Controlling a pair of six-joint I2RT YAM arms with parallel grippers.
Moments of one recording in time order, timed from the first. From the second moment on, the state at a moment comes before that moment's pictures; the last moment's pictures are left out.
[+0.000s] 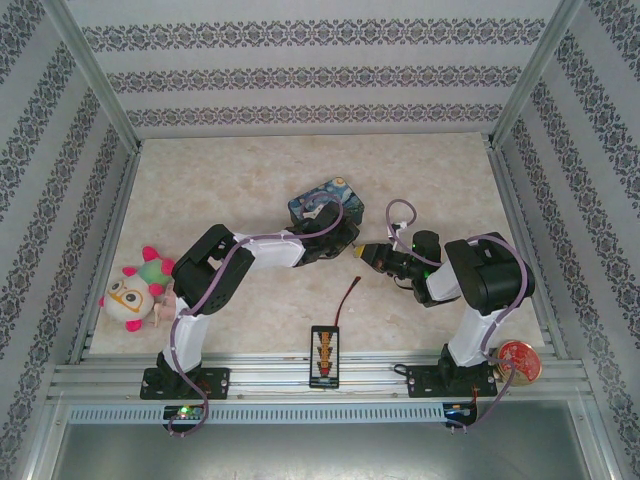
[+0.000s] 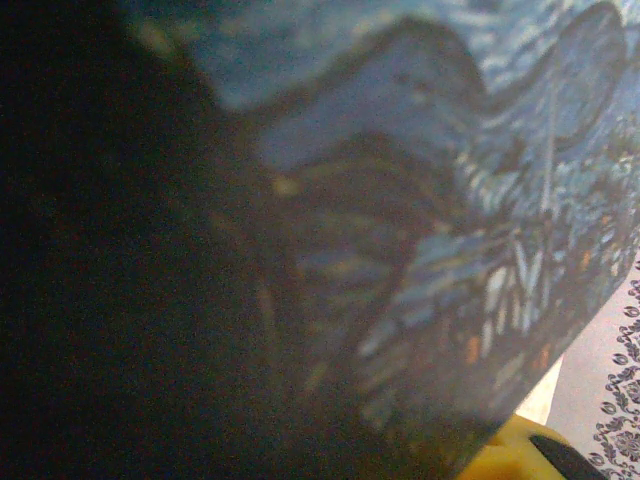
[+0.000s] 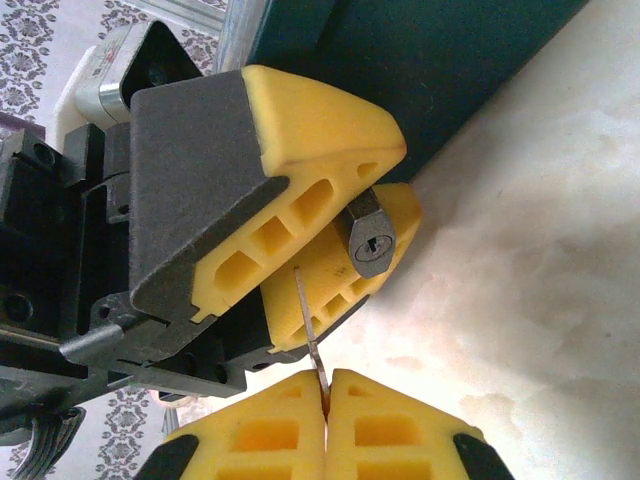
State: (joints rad) left arm -0.75 2.08 1.29 0.06 -0.03 -1.40; right arm 0.21 1.81 0.36 1.06 -0.81 0.93
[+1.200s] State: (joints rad) left arm -0.75 2.08 1.29 0.07 -0.03 -1.40; right arm 0.21 1.82 0.37 1.05 -0.75 0.89
